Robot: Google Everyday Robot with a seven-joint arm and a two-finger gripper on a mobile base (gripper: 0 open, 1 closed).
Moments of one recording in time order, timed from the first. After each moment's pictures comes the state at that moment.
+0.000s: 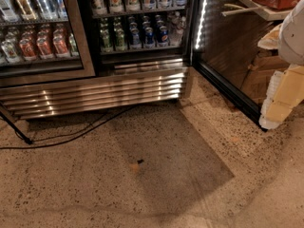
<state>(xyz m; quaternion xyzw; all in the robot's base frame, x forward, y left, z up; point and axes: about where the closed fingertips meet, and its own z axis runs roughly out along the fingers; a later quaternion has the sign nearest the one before) 0.438 -0.217 0.976 -0.60 0.78 -0.03 0.16</state>
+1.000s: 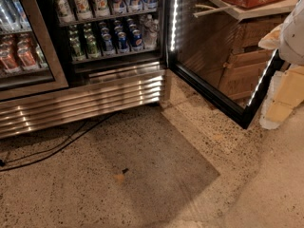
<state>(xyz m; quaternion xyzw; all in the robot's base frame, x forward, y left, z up) 0.438 -0.217 0.976 -0.60 0.78 -0.03 0.16</state>
